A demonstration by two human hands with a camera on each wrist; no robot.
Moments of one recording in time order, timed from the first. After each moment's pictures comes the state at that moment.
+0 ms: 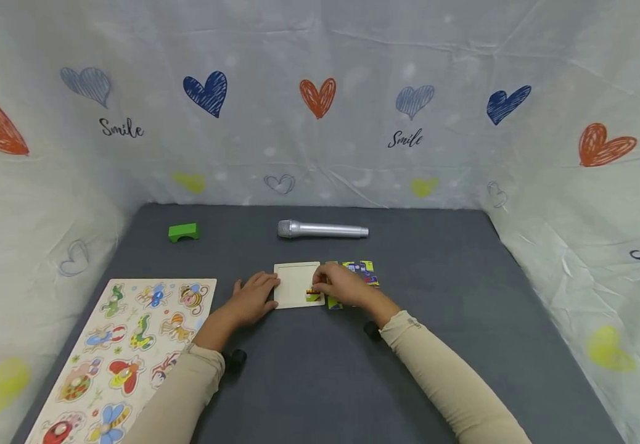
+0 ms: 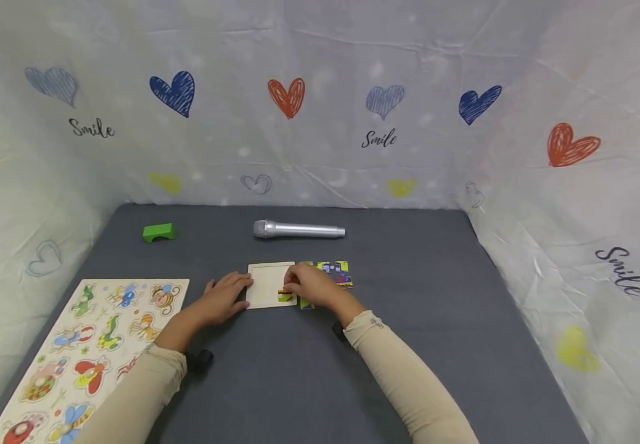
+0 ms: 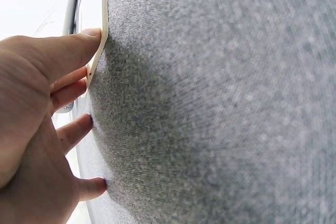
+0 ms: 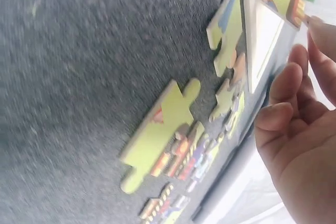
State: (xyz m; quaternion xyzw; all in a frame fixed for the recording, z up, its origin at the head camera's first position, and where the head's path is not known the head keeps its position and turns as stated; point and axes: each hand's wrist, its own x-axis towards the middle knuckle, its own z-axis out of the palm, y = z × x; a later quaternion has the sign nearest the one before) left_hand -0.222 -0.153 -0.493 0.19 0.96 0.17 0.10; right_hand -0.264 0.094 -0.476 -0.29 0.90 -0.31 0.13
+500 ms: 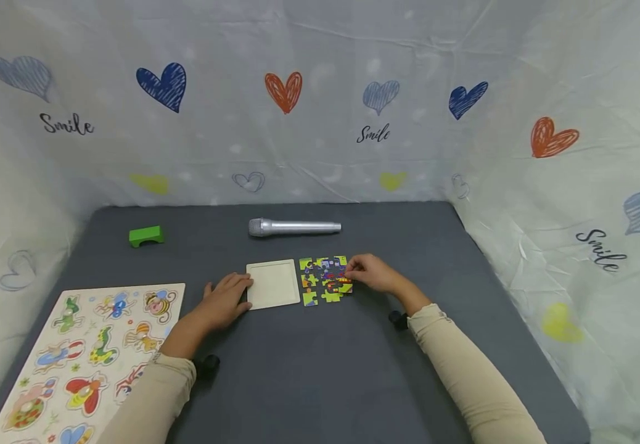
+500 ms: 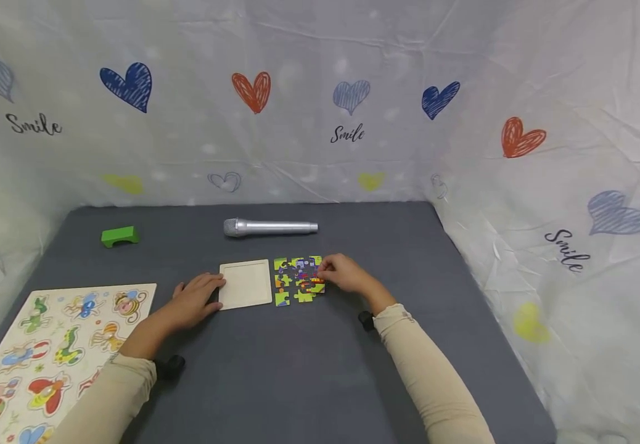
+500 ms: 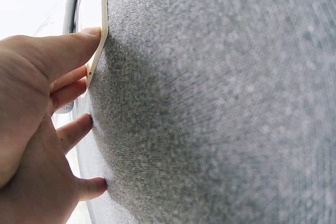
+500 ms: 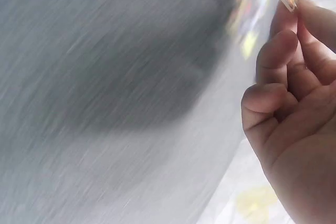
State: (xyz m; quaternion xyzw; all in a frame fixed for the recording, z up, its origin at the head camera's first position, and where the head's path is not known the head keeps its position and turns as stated) left_hand -0.223 -0.154 -0.492 0.20 0.96 0.18 0.09; right_hand -0.268 0.207 -0.469 -0.18 0.90 -0.35 0.16
